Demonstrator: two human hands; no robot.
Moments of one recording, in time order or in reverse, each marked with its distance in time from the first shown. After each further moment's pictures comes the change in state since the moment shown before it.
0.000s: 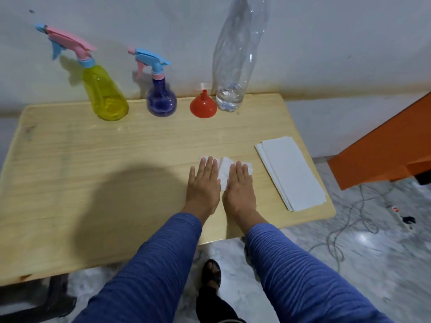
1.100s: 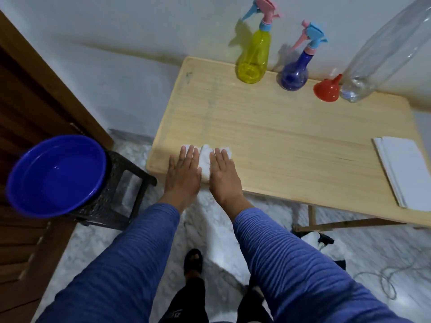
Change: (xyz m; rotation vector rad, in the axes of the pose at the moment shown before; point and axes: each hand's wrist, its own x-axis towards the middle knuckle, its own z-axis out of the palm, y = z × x) left_hand -0.242 -0.235 -0.035 0.044 -0.071 -0.508; right_hand -0.130 -0.256 0.126 -0.084 -0.081 -0.580
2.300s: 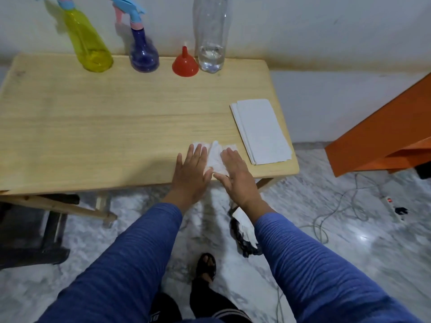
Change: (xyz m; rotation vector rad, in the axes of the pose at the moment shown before) left_hand -0.010 0.362 0.049 -0.078 0.015 0.427; right_hand -0.181 0.344 -0.091 0.377 0.280 0.199
